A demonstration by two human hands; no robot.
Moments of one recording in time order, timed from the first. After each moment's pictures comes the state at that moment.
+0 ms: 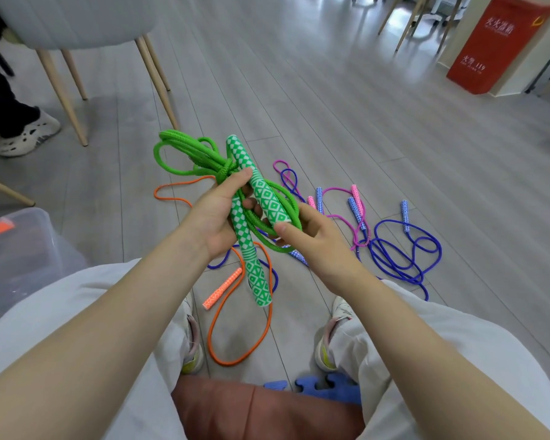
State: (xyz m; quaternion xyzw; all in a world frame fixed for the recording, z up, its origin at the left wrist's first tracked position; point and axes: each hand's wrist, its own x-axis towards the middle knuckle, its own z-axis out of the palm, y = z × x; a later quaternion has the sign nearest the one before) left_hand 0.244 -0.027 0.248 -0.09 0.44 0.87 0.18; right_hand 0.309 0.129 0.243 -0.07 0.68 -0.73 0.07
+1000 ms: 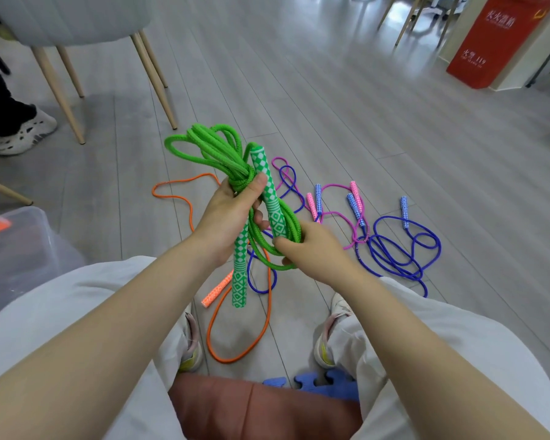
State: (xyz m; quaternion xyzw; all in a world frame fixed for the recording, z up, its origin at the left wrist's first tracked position) left_hand 0.256 -0.013 0.237 -0.02 0.62 0.78 0.09; right_hand 0.299 0.138 0.221 0.03 0.89 -0.43 0.10
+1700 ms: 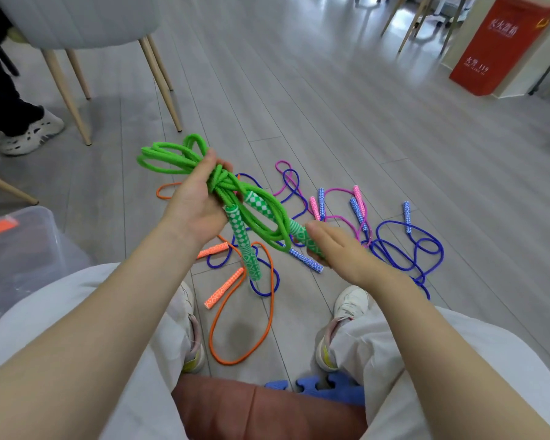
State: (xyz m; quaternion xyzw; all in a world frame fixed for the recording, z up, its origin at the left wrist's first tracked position) left_hand 0.229 -0.050 0.256 -0.15 0.40 0.90 0.09; right_hand 0.303 0.174 0.225 -0.06 0.84 -0.52 0.13
